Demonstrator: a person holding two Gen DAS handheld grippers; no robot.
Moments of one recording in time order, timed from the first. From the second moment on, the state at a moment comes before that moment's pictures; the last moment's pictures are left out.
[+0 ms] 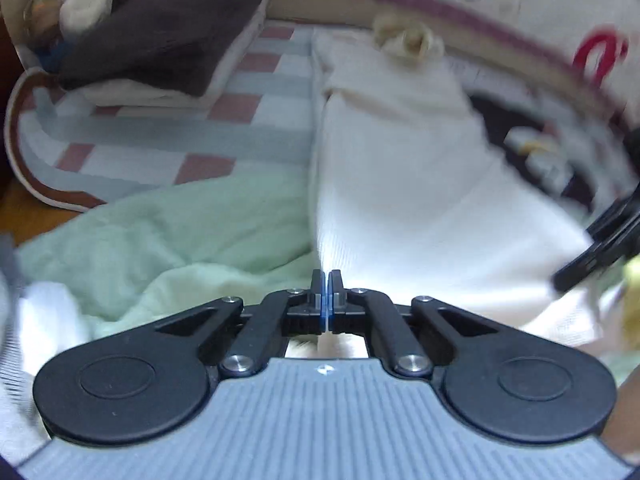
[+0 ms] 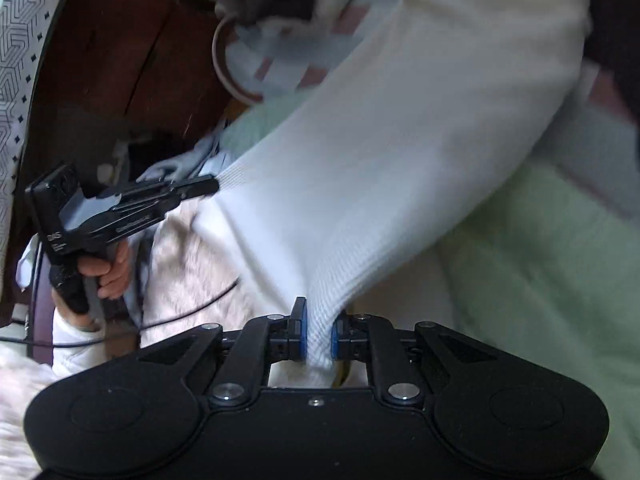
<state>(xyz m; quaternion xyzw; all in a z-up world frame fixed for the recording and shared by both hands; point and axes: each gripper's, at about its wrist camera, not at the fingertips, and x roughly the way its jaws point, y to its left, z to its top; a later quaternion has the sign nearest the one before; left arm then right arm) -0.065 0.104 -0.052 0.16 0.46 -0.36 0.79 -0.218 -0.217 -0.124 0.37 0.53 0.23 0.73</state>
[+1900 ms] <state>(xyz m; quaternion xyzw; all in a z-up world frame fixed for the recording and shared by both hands) 0.160 -0.071 -0.182 0.00 0.39 -0.40 0.83 0.055 -0.467 -0.139 0.06 0.33 -0.06 0.94</state>
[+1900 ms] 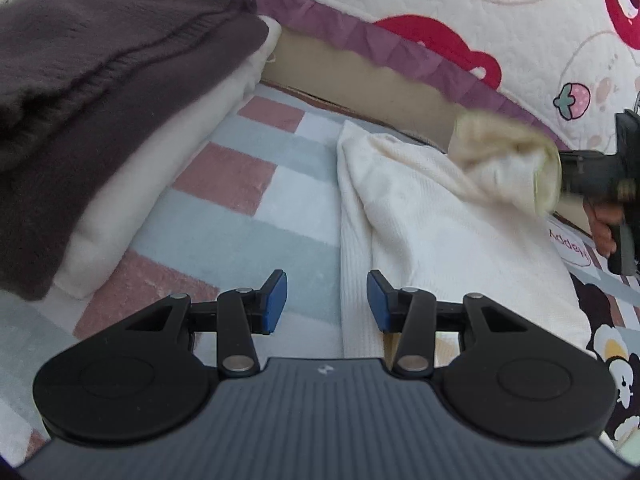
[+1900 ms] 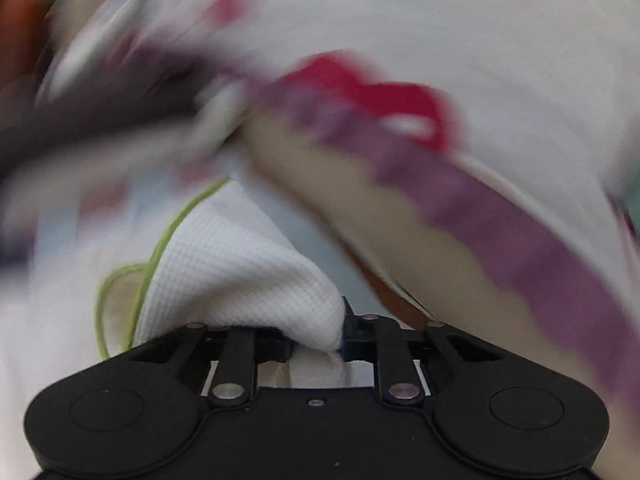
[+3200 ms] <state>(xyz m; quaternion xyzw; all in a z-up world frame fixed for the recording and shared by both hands) 0.234 -0.228 -0.168 0.11 0.32 -0.40 0.85 0.063 -0.524 -0.155 0.17 0.29 -0.15 0.93</state>
